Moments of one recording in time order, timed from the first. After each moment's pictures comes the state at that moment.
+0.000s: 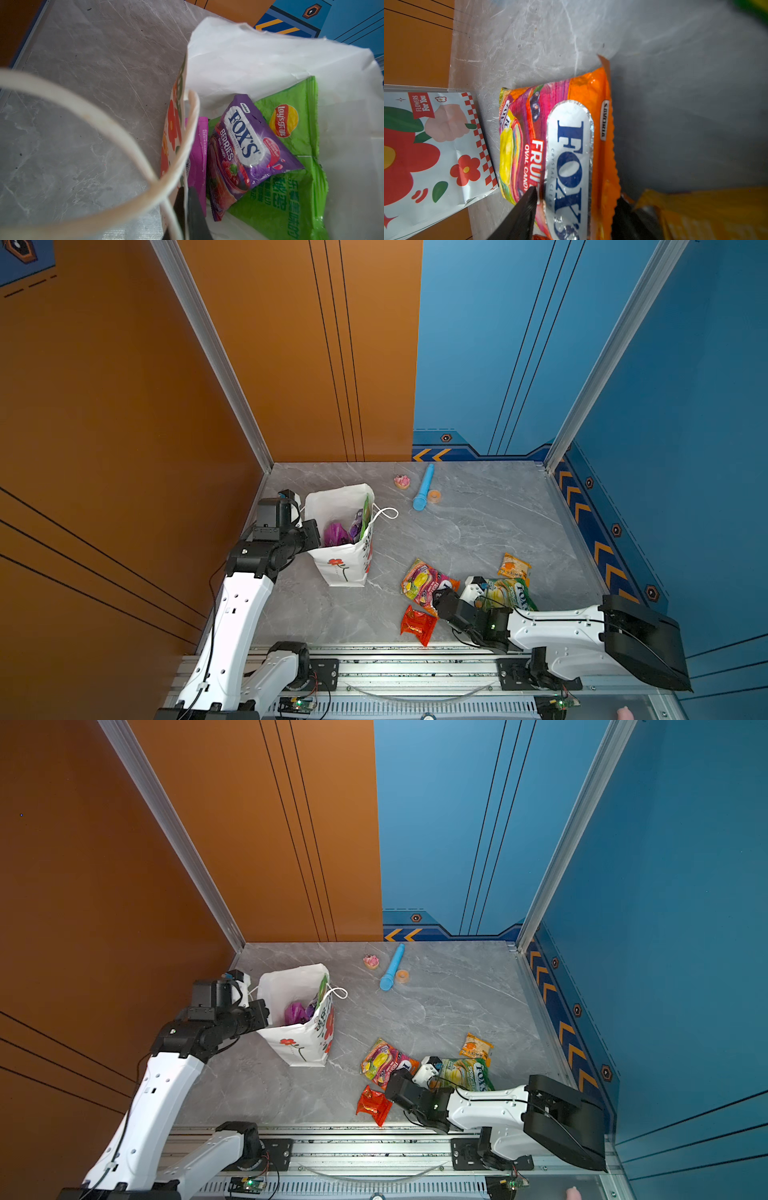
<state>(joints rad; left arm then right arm) -0.03 0.99 1.07 -0.87 0.10 -0.34 1.17 1.29 0.38 0.03 0.47 1.75</state>
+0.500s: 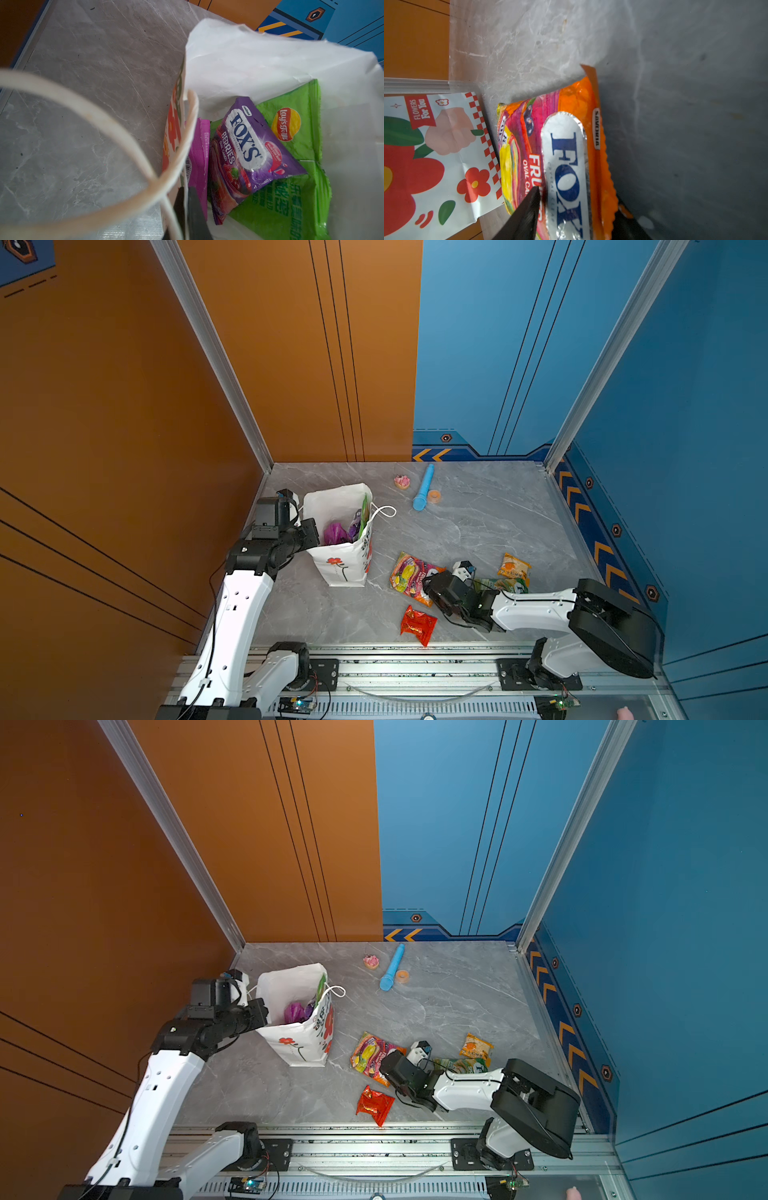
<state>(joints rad) -0.02 1.00 1.07 -0.86 0.11 -0.34 1.02 1.48 0.50 0.18 0.28 1.59</state>
